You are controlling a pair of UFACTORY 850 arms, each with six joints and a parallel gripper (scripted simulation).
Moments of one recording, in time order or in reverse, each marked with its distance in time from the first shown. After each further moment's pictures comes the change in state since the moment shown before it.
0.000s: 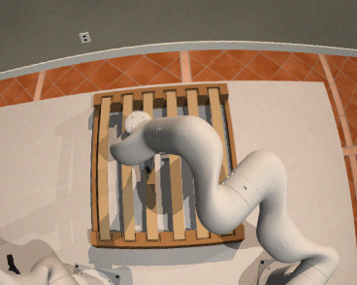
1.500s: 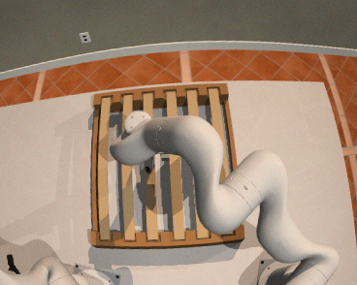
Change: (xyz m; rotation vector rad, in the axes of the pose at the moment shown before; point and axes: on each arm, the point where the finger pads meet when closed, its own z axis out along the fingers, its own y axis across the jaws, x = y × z) left arm 0.000 0.000 0.000 0.000 0.000 0.000; right arm 0.000 0.001 -0.003 -0.001 0.000 0.000
